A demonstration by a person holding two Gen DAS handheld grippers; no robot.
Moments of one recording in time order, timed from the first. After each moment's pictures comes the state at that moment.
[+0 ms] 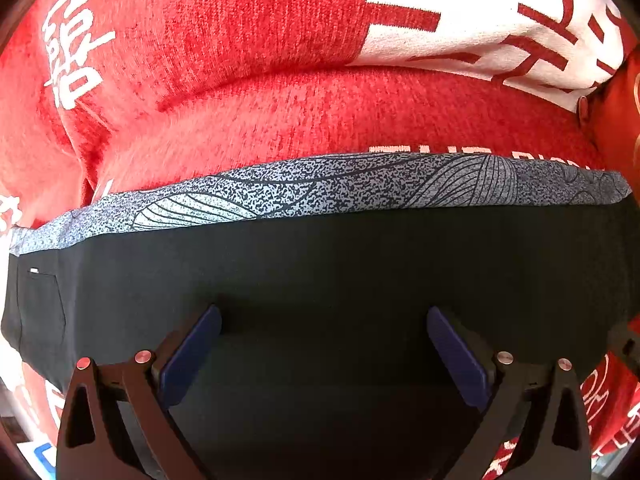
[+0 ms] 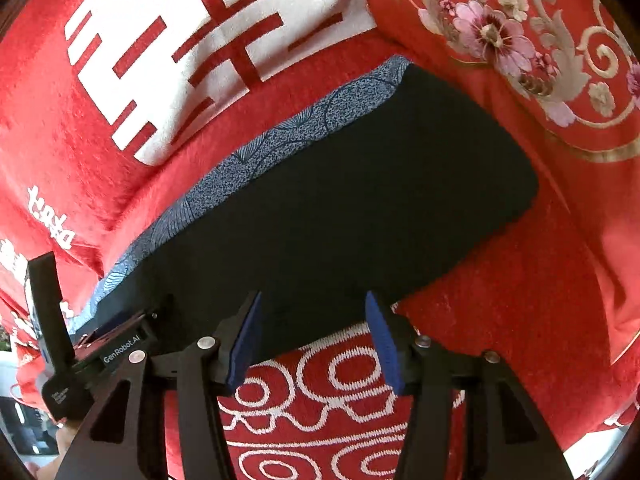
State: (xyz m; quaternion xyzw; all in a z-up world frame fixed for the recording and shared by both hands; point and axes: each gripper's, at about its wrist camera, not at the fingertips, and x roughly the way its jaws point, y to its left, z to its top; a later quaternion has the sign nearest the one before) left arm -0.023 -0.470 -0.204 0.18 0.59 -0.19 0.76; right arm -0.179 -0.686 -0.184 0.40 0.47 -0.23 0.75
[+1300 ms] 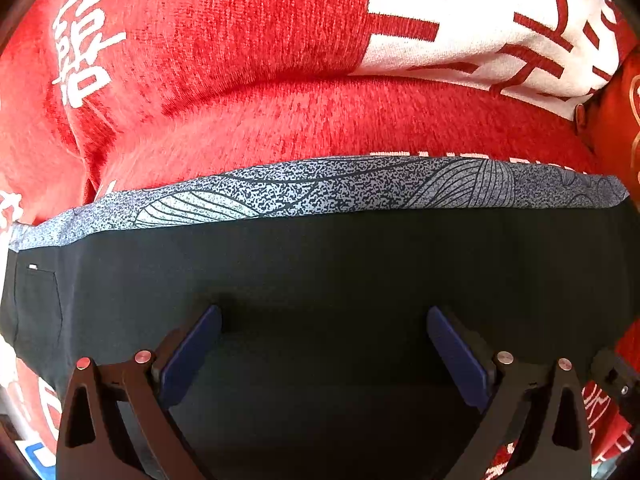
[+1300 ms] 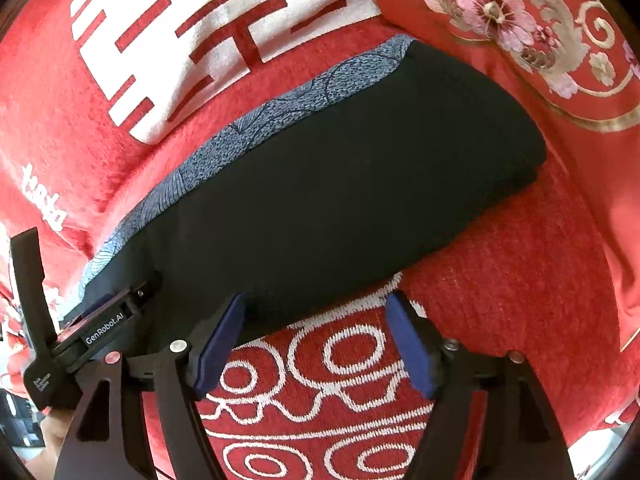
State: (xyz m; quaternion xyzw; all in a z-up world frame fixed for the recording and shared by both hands) left arm -0.023 -0.463 -0.205 0.17 0.57 -0.20 0.78; right arm -0.177 -0.676 -0.197 0.37 0.49 -0.23 0.76
